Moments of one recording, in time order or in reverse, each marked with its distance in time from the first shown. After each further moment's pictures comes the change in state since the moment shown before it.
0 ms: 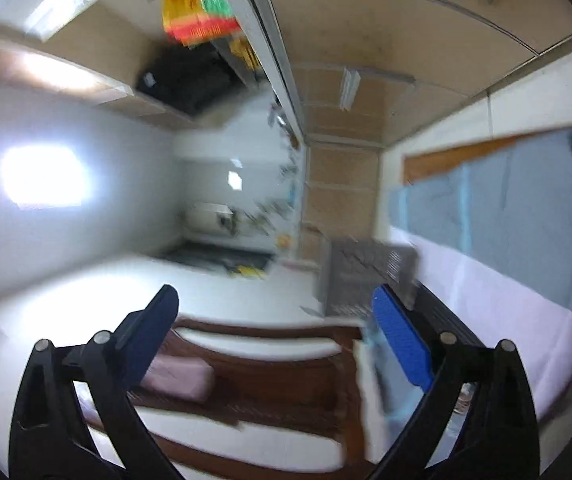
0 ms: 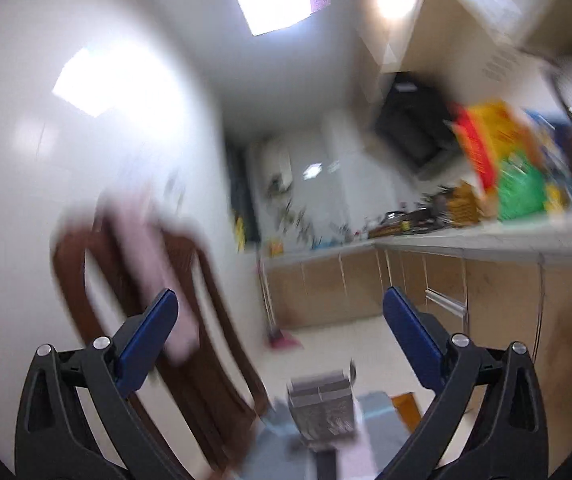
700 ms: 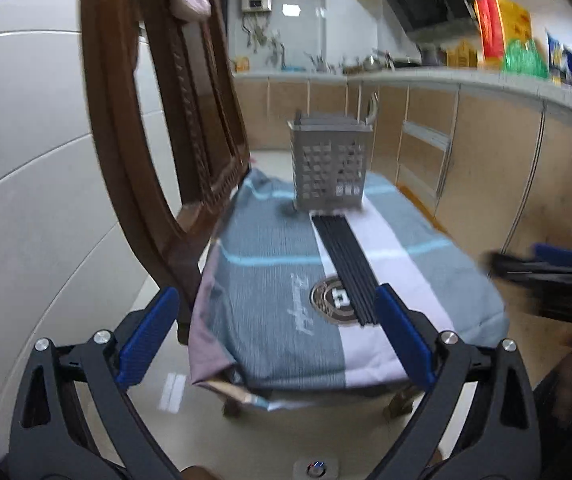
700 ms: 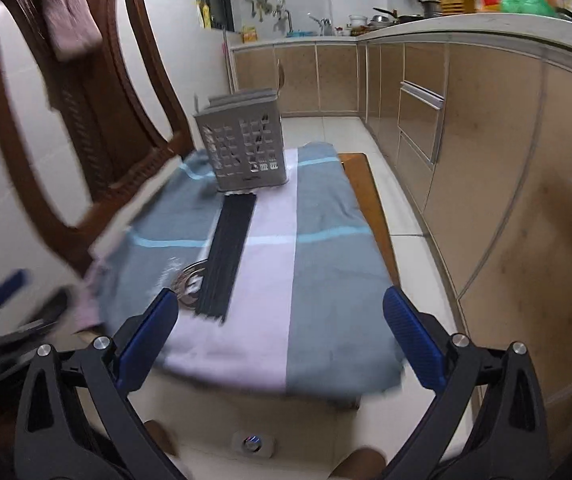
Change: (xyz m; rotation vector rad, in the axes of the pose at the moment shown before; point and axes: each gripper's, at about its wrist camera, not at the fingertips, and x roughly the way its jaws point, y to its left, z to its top) left arm 0.007 0.084 -0.228 -1.375 0.397 -0.575; right arm 0.050 -0.108 -0.270 -0.195 0.829 -0.132
